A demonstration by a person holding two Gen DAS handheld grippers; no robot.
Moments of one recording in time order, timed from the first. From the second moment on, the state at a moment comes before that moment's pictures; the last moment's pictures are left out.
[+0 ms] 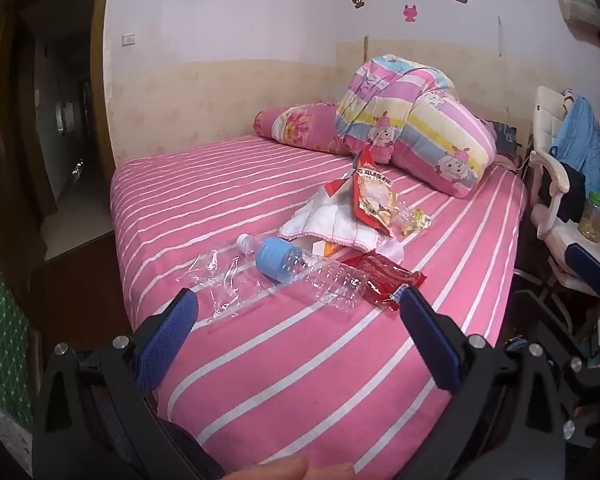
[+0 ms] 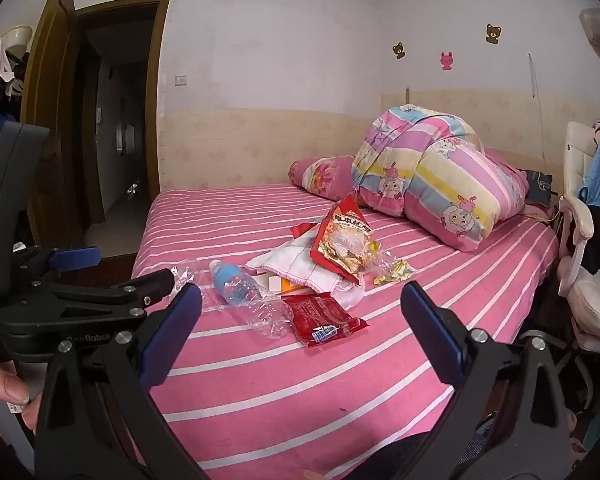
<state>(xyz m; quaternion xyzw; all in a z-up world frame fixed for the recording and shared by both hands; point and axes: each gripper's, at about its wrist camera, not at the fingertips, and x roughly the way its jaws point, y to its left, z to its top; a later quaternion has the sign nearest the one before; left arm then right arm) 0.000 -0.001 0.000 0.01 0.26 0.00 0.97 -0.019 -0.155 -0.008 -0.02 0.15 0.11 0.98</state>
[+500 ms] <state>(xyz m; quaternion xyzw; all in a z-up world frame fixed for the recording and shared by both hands) 0.000 0.001 -0.005 0.00 0.26 0.00 0.97 -0.018 -0.158 -0.004 -0.02 0.15 0.11 0.98</state>
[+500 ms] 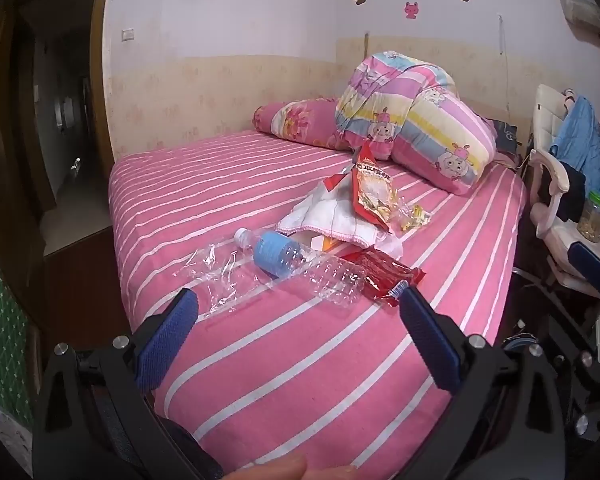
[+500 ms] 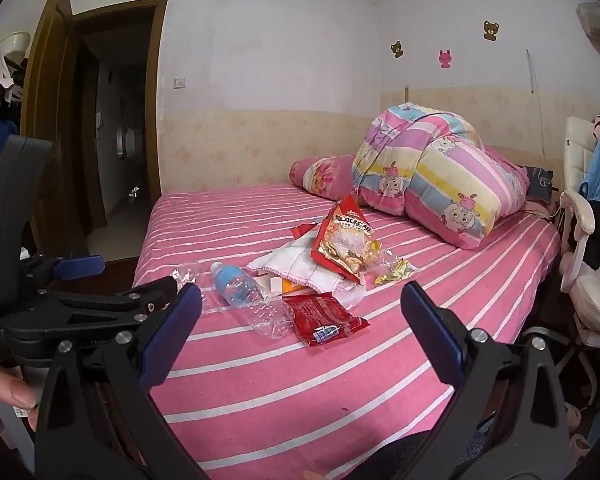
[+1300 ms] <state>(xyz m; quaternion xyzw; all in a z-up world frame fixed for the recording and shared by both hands) 0.000 0.003 -0.006 0.00 0.27 0.00 0.96 -0.016 -0.167 -0.006 0.00 0.15 0.12 0.98</state>
